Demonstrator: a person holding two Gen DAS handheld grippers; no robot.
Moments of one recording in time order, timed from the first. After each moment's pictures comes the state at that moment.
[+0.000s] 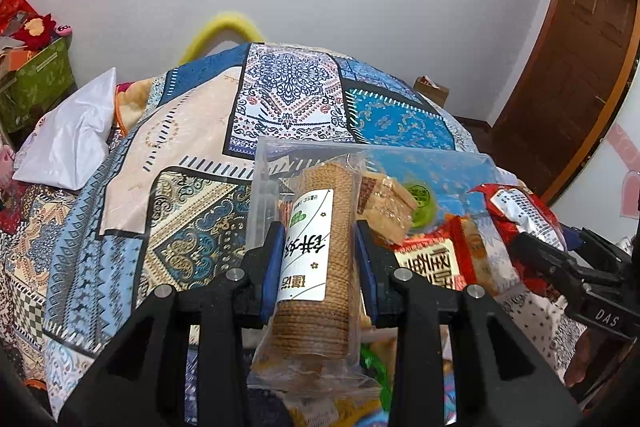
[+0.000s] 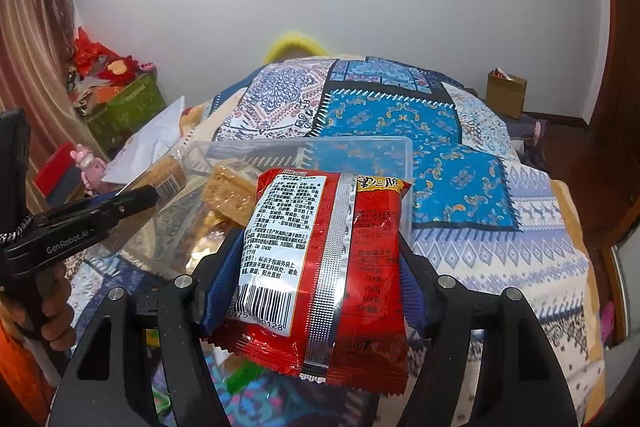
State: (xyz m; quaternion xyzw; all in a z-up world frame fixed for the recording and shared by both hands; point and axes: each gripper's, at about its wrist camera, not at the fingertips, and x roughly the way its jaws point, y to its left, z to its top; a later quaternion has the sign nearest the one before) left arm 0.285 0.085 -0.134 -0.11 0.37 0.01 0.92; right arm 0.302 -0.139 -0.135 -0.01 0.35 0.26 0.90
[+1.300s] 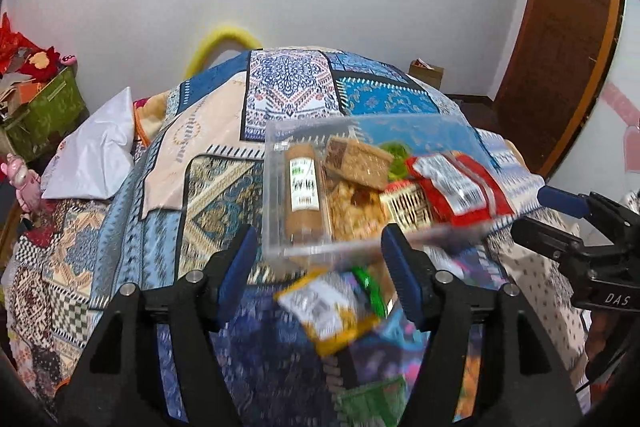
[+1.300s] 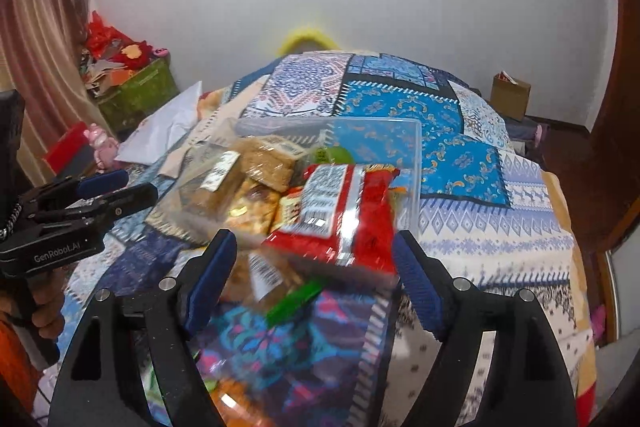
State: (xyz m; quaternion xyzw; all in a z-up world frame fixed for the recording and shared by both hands) left arm 0.202 0.065 -0.102 -0.04 0.38 0.01 0.92; right arm 0.237 -0.150 -0.117 -0.03 0.36 0.28 0.89
